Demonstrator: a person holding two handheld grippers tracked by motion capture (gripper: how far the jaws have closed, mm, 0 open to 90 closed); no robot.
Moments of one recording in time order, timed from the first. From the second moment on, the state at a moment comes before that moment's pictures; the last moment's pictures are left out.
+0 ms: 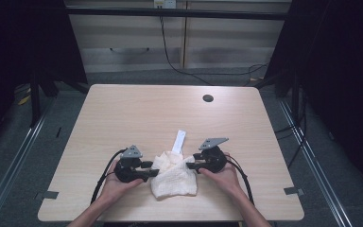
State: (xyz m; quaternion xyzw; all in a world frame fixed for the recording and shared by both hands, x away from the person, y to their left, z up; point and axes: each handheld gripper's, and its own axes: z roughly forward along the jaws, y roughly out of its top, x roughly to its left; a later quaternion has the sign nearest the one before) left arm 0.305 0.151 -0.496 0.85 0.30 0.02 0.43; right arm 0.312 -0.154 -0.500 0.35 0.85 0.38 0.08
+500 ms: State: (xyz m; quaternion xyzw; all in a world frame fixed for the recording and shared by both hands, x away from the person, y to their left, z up) left arm 0.304 0.165 -0.482 0.84 0.30 0.03 0.45; right arm 0.307 -0.164 -0.480 0.36 0.83 0.42 0.10
